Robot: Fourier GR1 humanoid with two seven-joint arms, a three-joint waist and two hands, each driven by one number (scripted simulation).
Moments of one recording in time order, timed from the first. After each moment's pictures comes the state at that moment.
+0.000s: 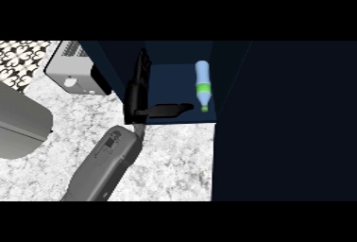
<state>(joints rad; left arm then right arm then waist) -0.60 0.05 -0.32 -1.03 0.32 0.54 -0.38 0.54 -0.05 0.23 -2.12 -0.26 0.33 -0.15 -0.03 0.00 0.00</state>
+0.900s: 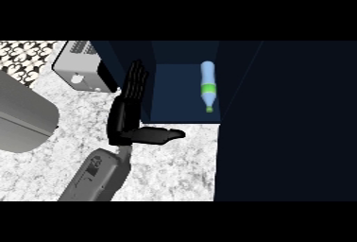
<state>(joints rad) -0.38 0.08 -0.33 -1.36 0.35 0.35 -0.33 0.59 -0.05 0.26 -2.12 -0.24 0.30 -0.17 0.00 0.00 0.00</state>
